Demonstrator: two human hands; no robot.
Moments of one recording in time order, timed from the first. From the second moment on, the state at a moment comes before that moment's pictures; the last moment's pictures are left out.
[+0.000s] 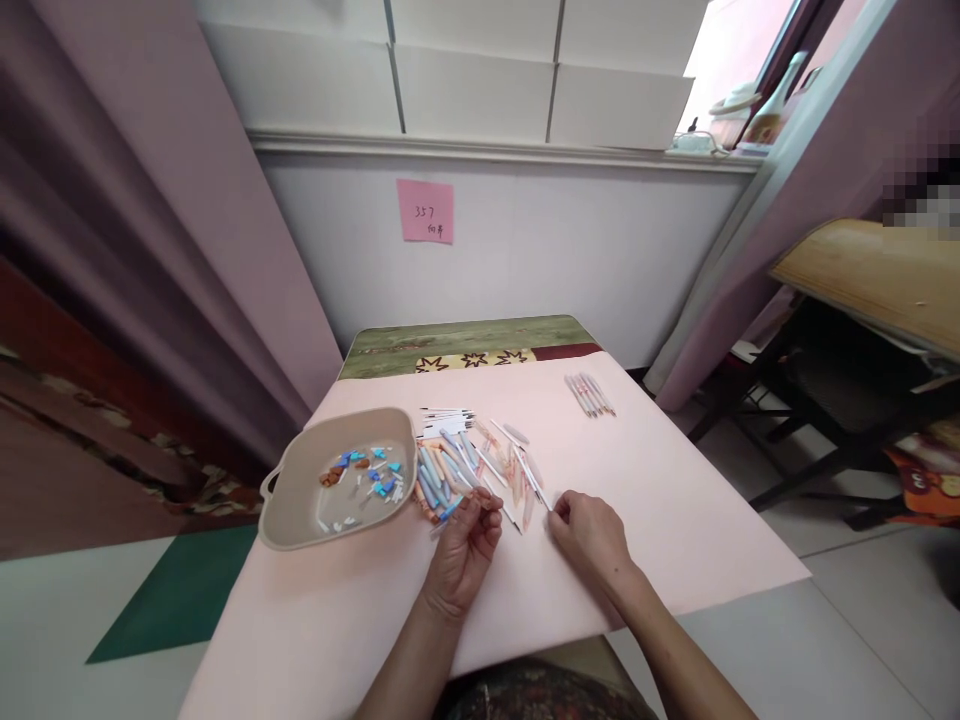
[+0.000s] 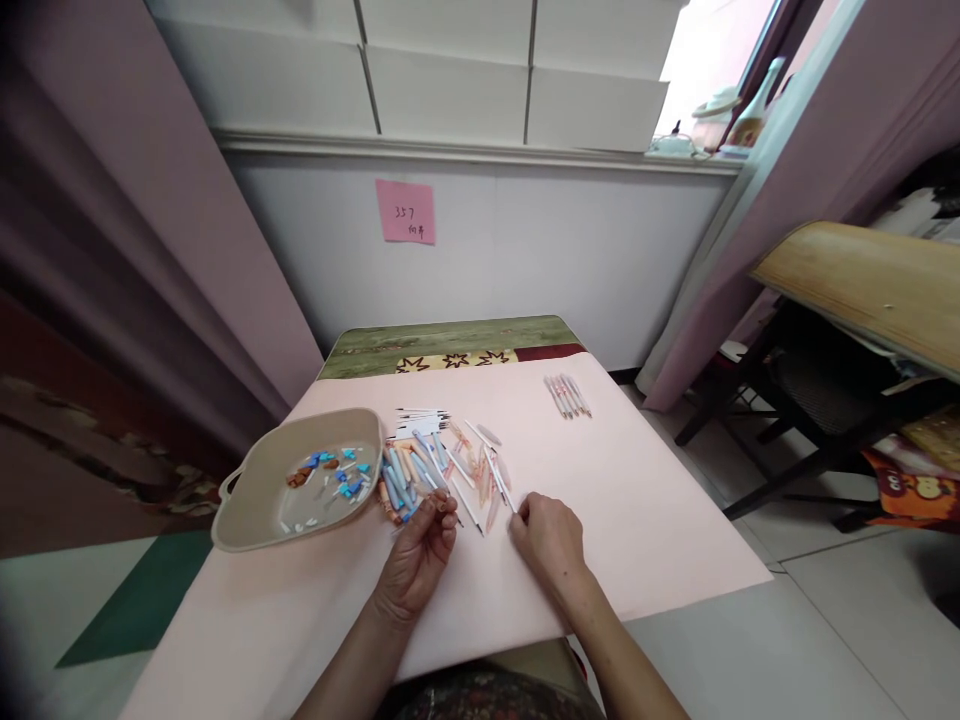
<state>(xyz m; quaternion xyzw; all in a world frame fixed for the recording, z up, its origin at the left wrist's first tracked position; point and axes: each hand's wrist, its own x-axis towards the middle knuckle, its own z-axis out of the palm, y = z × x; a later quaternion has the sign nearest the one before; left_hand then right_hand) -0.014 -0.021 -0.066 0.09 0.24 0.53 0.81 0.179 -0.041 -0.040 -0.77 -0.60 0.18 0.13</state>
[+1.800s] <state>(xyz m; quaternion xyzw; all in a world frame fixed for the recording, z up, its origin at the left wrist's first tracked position) 0.000 -0.036 -0.036 0.06 0.34 0.62 0.71 0.186 -0.033 -0.016 -0.63 -0.62 0.24 0.41</state>
